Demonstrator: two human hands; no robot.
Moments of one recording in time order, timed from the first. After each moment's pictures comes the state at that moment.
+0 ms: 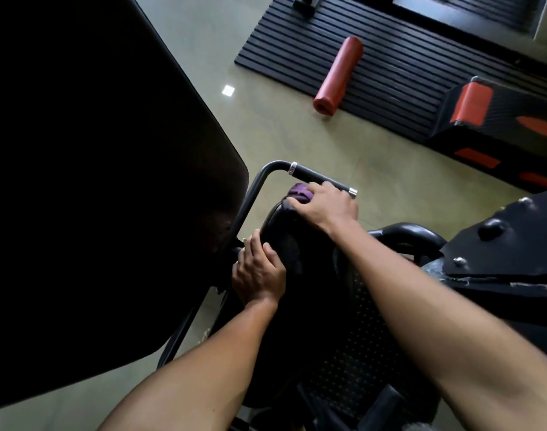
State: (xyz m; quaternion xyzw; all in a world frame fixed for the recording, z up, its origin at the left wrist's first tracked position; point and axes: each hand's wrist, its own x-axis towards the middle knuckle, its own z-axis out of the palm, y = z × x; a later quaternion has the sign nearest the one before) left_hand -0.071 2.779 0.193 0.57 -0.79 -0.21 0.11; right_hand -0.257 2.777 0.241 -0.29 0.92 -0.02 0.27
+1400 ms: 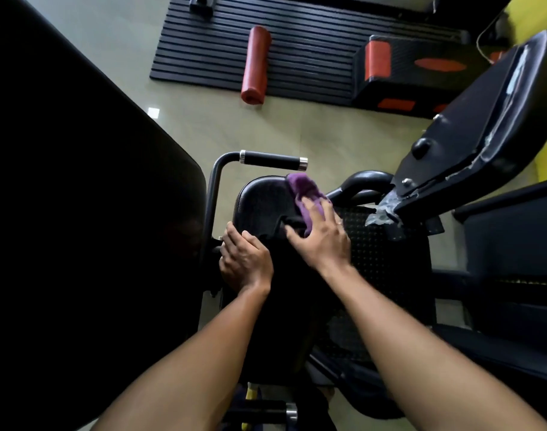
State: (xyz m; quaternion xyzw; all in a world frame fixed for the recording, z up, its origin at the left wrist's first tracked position) left_hand -0.067 2.776 0.197 0.52 -0.81 -0.27 0.07; right_hand -0.157 2.889 0.220 -0.12 0.97 -0.15 0.17
